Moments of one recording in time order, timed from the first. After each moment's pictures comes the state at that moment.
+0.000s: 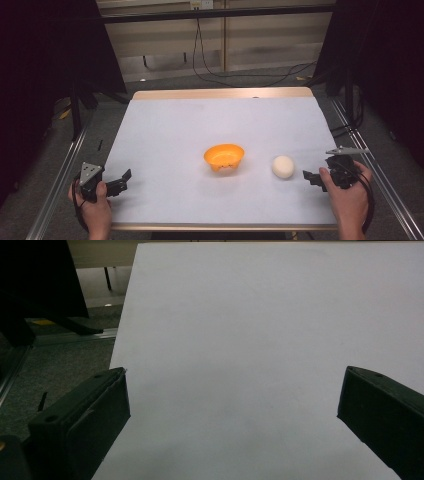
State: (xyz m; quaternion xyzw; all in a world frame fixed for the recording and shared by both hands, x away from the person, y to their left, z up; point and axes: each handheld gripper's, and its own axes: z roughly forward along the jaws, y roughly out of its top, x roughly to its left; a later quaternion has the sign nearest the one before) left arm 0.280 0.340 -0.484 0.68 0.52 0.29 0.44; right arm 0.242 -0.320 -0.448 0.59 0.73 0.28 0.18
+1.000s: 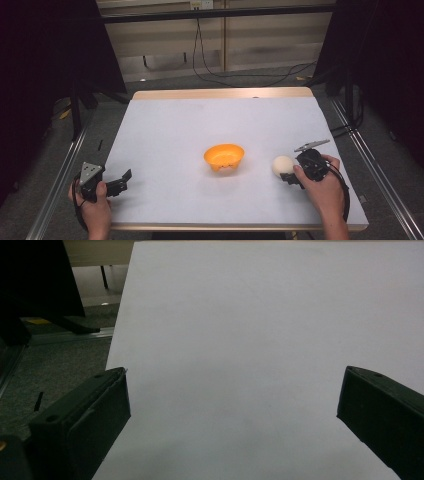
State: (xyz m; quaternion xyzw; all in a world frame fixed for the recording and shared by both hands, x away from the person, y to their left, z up) left arm 0.281 0.341 -0.484 0.68 0.51 0.28 0.44; right arm 0.274 -0.266 -0.456 0.52 0.81 0.25 0.11
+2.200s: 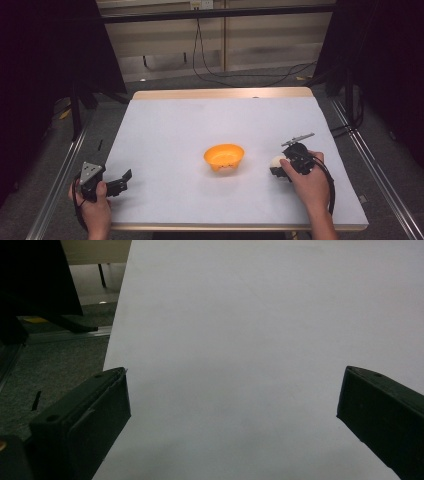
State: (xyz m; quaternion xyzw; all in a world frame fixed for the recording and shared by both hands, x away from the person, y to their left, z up) left arm 0.281 0.341 -0.484 0.68 0.51 0.28 0.44; right arm 0.298 -0.239 -0.458 0.53 0.81 0.24 0.10
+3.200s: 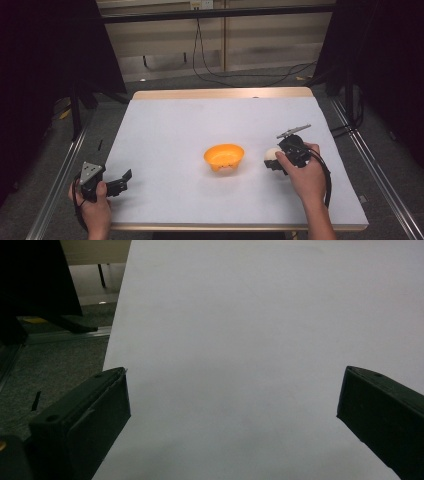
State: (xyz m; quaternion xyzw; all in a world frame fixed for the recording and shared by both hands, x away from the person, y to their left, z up) left arm 0.281 0.341 -0.484 0.68 0.51 0.28 0.44; right arm 0.308 -0.224 -0.431 0.51 0.81 0.27 0.11
